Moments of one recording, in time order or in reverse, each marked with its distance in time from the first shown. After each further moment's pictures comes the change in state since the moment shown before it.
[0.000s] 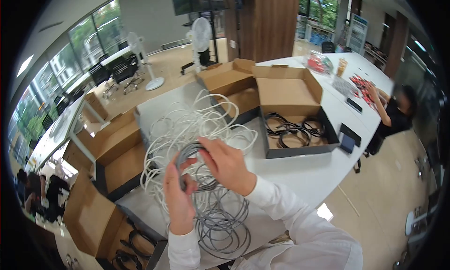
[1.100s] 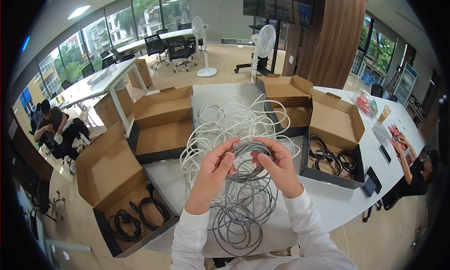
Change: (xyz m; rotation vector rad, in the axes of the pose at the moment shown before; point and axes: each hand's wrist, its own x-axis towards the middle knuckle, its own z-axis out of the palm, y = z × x) left_hand 0.001 0.033 -0.033 0.175 -0.254 0.068; right_hand 0.009 -0.013 -0.016 1.063 -0.440 0.635
